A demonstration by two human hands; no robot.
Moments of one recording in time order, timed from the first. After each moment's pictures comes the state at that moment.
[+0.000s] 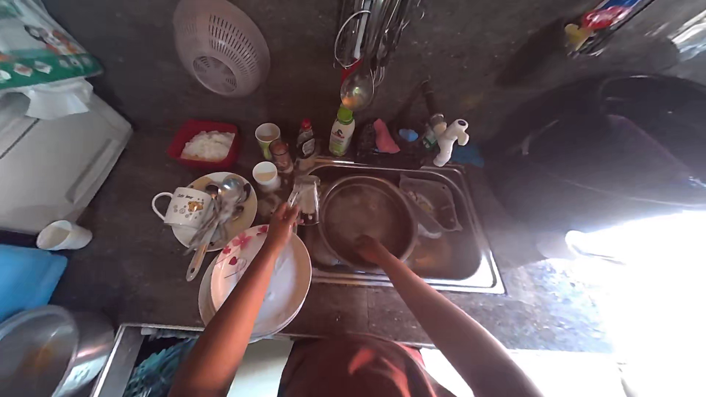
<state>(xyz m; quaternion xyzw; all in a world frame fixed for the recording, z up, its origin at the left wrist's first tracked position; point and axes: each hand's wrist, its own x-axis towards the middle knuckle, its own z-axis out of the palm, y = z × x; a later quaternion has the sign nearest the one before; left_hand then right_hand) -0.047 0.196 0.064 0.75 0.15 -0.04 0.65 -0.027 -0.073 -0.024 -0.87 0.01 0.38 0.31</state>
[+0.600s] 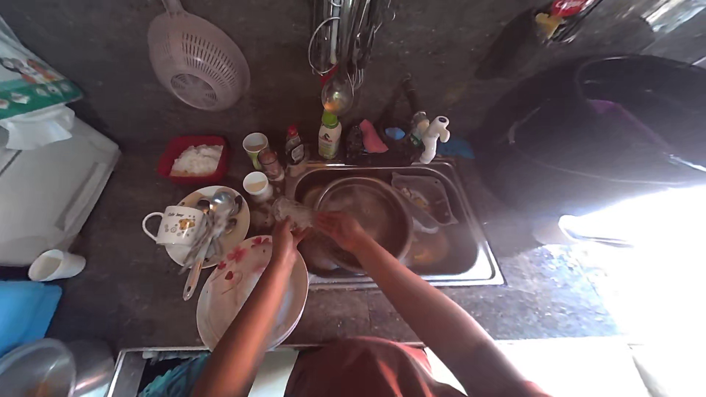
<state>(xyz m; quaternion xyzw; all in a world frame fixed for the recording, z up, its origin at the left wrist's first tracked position) -0.036 0.152 0.054 0.47 0.39 0.01 0.79 0.000 0.004 0.046 -0.42 0.26 0.29 0.82</state>
